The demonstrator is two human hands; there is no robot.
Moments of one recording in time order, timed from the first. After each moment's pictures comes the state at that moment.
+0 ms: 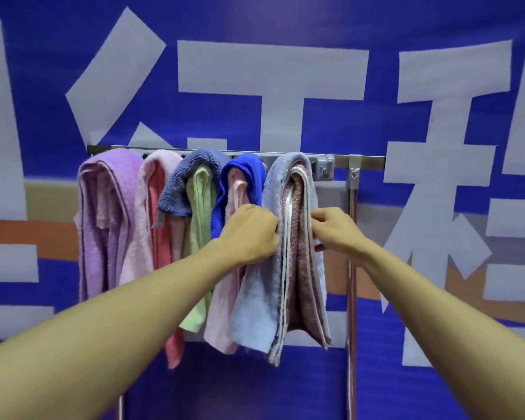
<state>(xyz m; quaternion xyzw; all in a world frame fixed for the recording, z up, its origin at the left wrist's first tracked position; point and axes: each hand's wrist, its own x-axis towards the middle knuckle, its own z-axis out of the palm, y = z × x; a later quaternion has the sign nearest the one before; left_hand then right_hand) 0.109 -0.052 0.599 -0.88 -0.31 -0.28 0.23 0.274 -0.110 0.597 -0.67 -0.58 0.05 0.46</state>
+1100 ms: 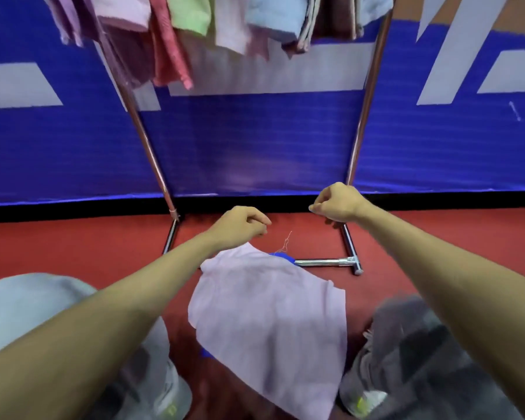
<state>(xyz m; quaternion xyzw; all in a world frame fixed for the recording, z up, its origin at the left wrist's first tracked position) -0.020 -0.158 0.201 -0.77 -0.41 -0.10 -0.47 0.193 -0.232 0.222 -0.83 -0.46 0.26 0.19</state>
